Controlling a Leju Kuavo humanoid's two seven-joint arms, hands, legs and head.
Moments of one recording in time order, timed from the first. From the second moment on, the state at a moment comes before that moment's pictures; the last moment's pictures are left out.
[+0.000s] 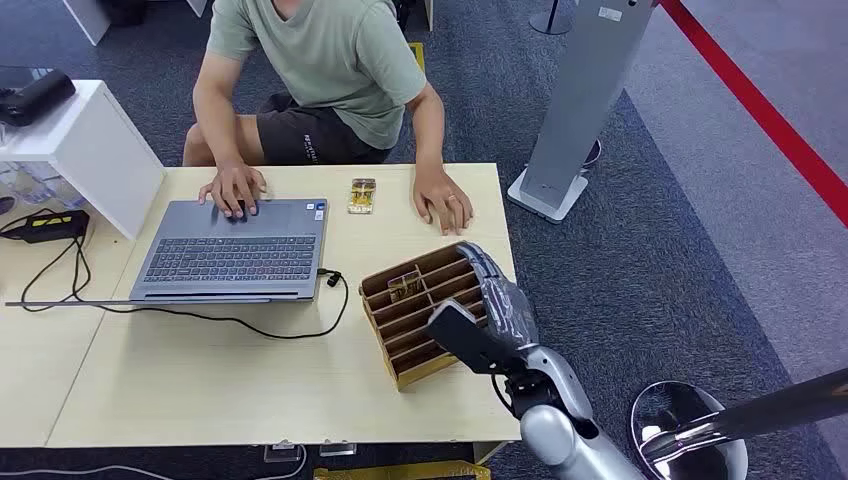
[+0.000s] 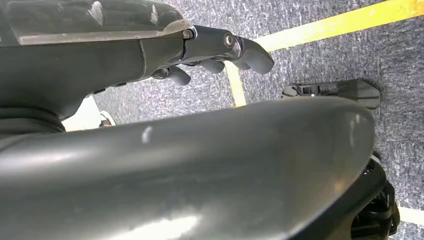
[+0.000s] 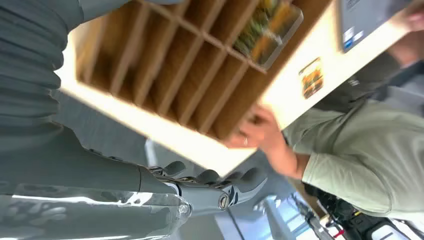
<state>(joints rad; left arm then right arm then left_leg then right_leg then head) -0.11 0.08 -1.25 -0.20 1.27 0.02 0.11 -0.30 -0.12 0.55 -1.56 0.73 -0.17 0.38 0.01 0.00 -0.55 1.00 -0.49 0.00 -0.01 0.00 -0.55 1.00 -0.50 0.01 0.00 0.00</state>
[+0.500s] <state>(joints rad) -0.12 0.08 -1.25 -0.20 1.29 0.03 0.16 -0.63 0.05 0.82 -1.35 0.96 -0.06 0.68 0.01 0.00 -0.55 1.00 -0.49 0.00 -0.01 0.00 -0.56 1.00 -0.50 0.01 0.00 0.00</state>
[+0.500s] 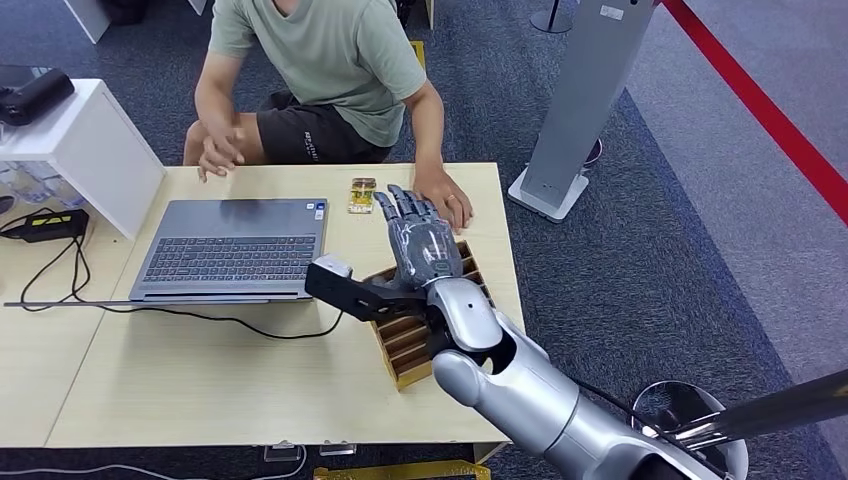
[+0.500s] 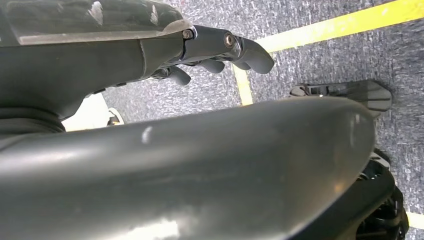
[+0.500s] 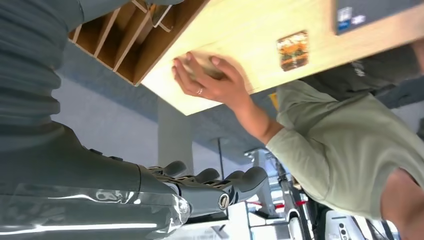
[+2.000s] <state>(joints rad) -0.12 0.08 -1.25 -0.20 1.30 0.03 0.15 -0.52 0.09 0.70 -1.28 1.17 0.07 0.70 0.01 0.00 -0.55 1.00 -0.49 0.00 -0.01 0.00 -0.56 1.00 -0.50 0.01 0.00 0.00</state>
